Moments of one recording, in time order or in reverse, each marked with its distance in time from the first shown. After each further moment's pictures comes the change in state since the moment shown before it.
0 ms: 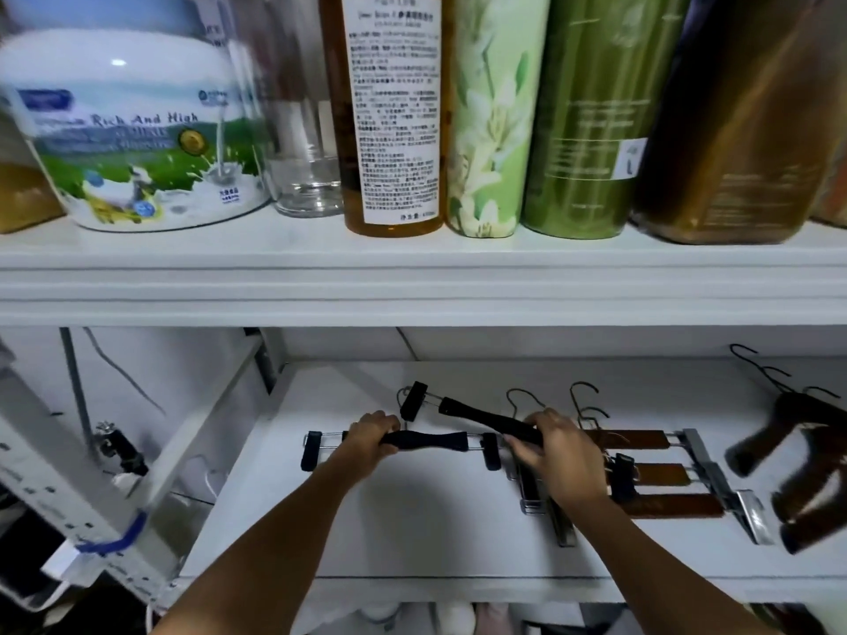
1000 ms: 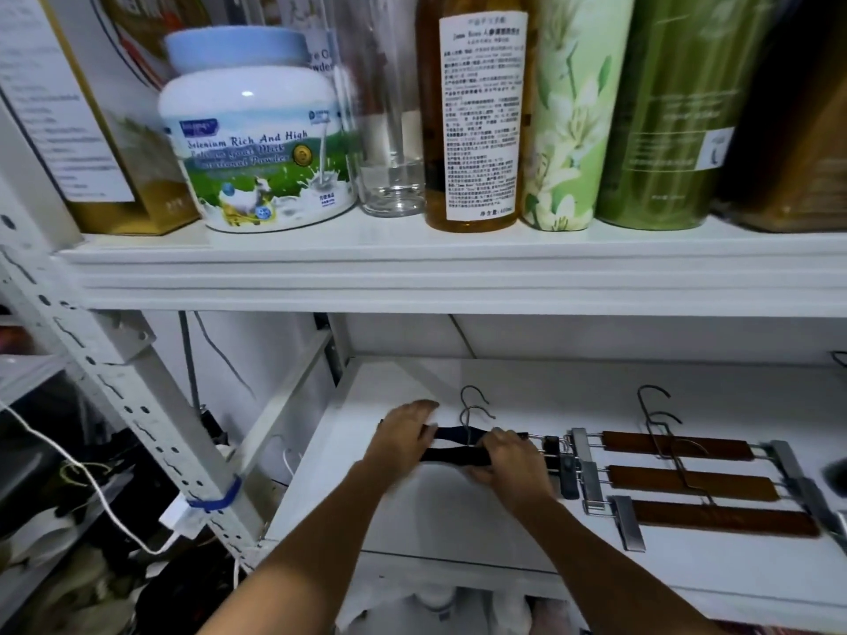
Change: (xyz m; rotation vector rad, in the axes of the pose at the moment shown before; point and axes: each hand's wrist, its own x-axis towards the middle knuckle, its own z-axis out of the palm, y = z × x) left_hand -0.042 -0.008 -0.024 -0.023 0.193 -0.014; right_hand -0.004 -0.099 0.071 -0.005 -0.310 -0.238
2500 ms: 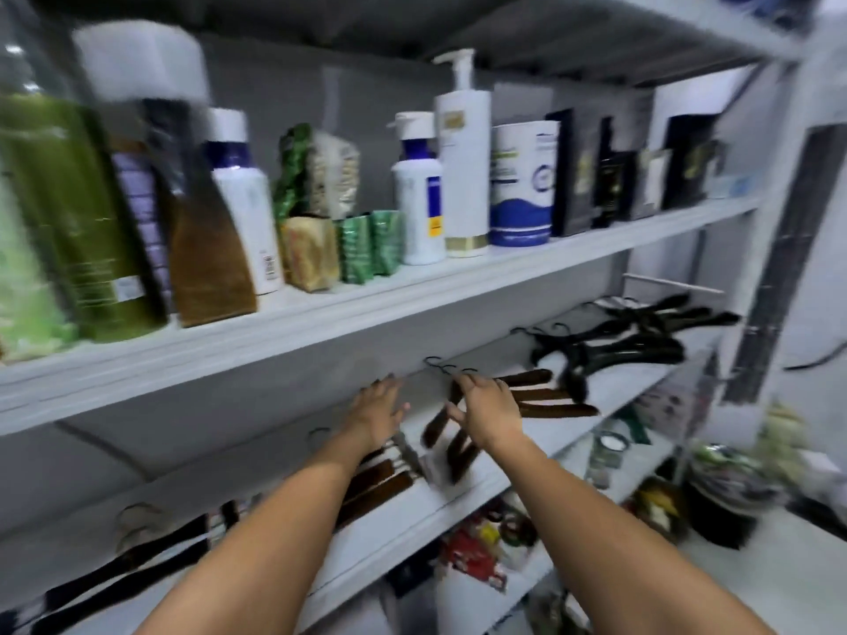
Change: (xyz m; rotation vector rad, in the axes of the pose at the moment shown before) left_hand 0.024 0.420 0.048 0.134 -0.228 0.551; right_hand -0.237 0.241 -0.252 -0.219 0.291 0.667
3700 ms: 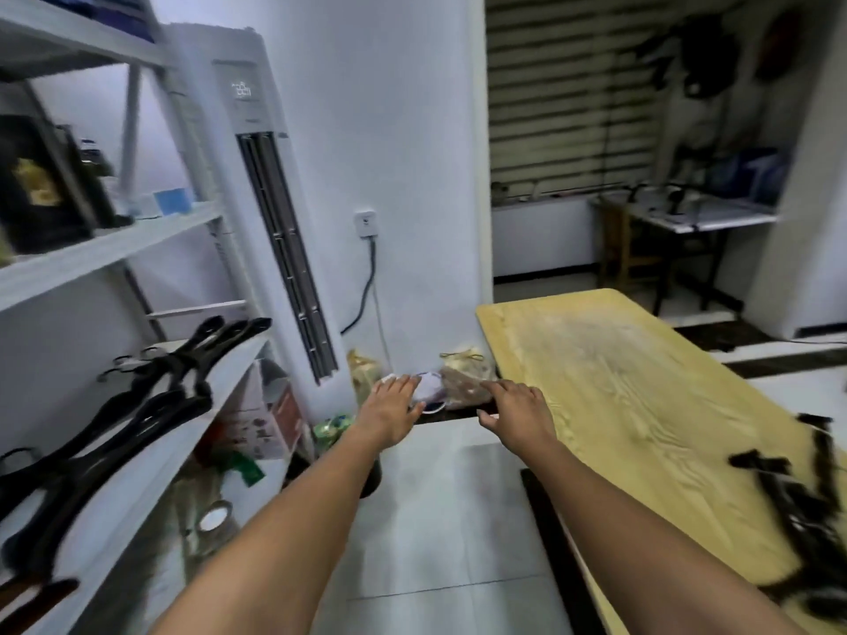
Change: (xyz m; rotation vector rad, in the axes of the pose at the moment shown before) left_hand 0.064 0.714 0.197 0.060 -0.165 1.092; right_hand -0.351 0.573 -0.163 -0.278 0.126 1.067
